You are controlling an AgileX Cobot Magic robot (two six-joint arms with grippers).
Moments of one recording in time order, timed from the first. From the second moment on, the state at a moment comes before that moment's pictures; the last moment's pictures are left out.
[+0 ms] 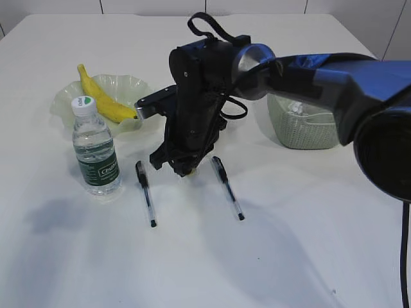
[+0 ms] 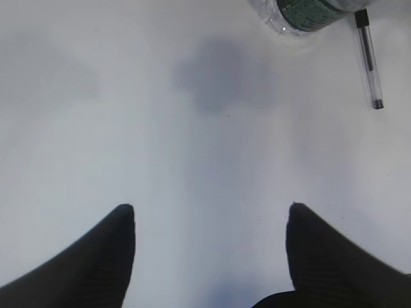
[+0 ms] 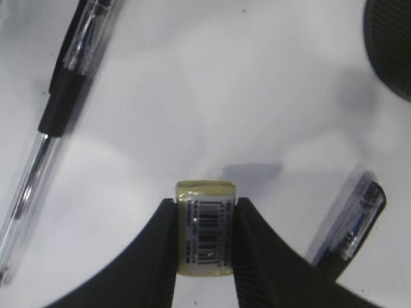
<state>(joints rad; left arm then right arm) 0.12 1.26 -0.93 -0.28 1.03 0.09 0.59 2.43 -2.09 -0.01 1.08 -0.10</state>
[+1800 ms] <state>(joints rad) 0.12 1.26 -0.93 -0.28 1.04 0.09 0.42 2.31 -2.10 0.01 0.68 -0.10</state>
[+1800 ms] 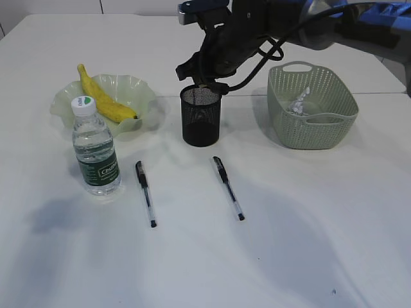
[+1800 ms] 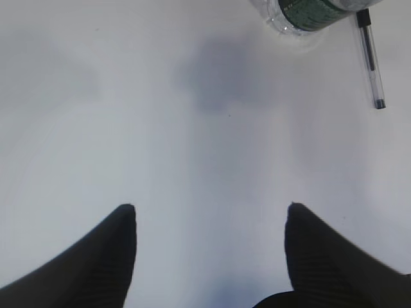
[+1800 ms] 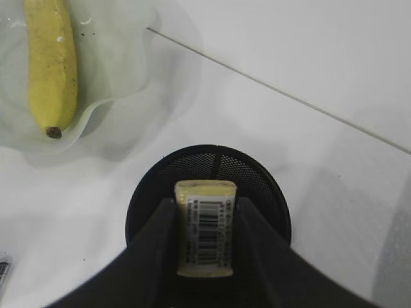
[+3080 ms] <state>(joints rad) 0.12 1.26 -0.93 -0.28 1.04 0.09 0.42 2.22 -2.12 0.05 1.22 0.02</state>
